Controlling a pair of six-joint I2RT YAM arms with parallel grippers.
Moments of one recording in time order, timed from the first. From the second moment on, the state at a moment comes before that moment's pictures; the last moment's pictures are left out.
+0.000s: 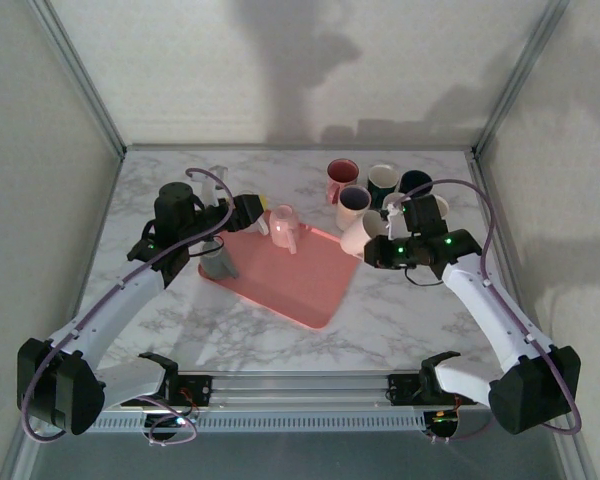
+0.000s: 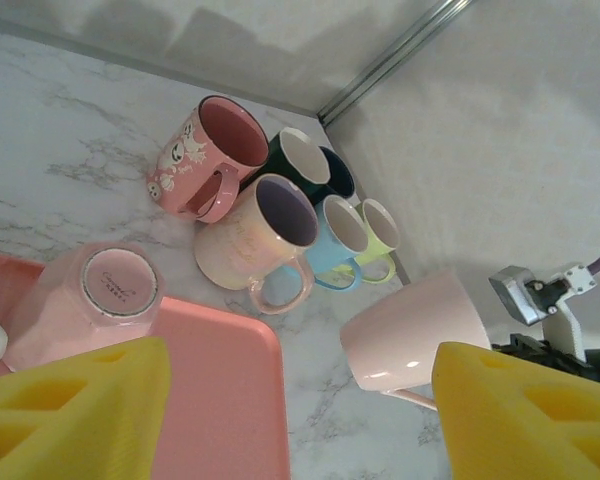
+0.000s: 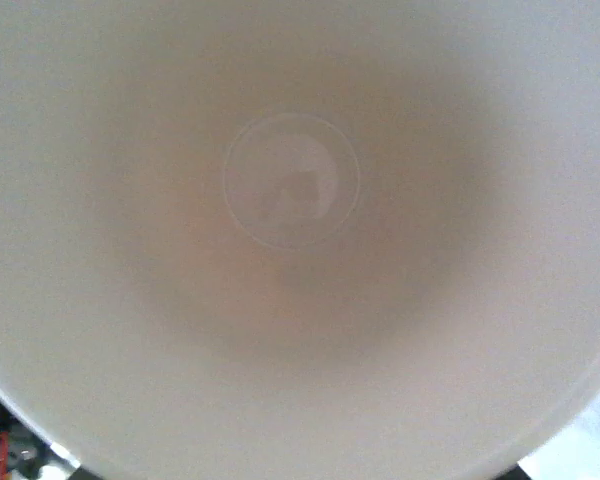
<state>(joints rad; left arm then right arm) -0.31 1.16 0.89 0.00 0.49 -0.63 0.36 1.16 1.02 -0.87 -0.34 0.32</state>
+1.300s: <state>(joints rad) -0.31 1.22 0.90 -0.06 0.46 -0.57 0.36 1.35 1.00 -0.87 0.11 0.36</state>
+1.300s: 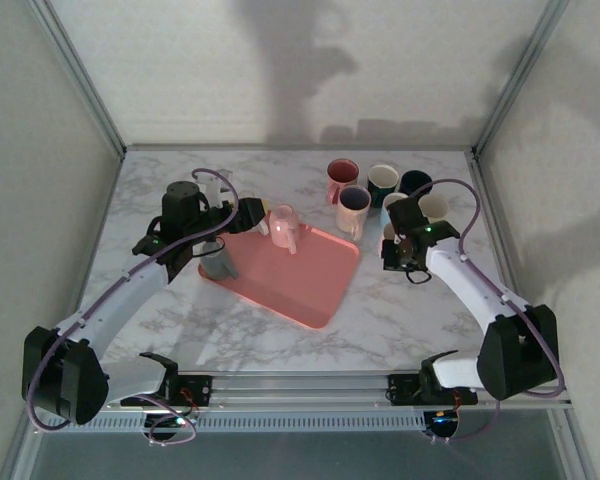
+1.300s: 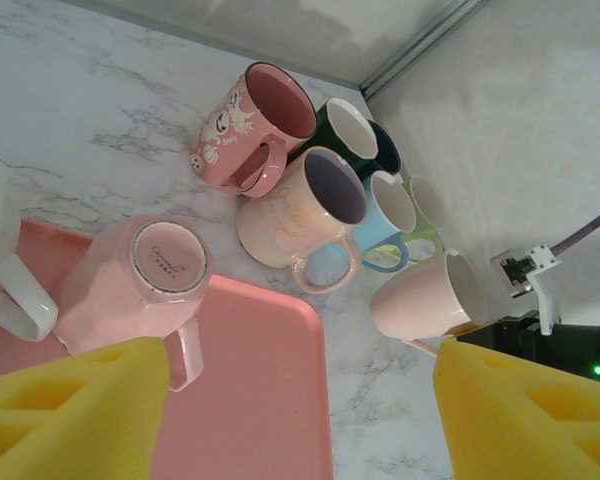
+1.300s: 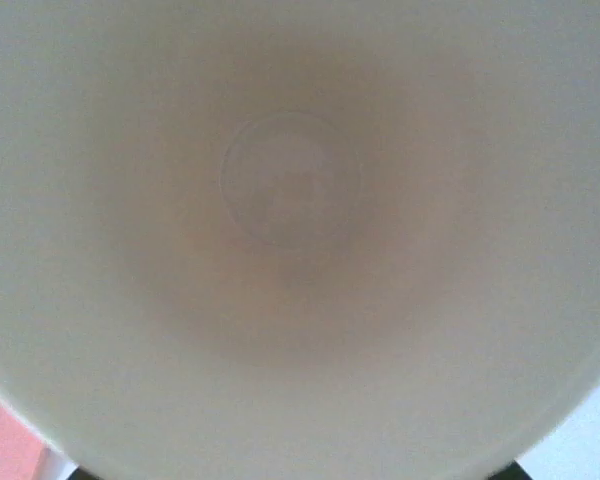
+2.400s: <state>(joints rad) -0.31 1.23 0.90 -0.08 0.43 -0.55 0.38 1.53 0.99 -0.70 0.16 0.35</state>
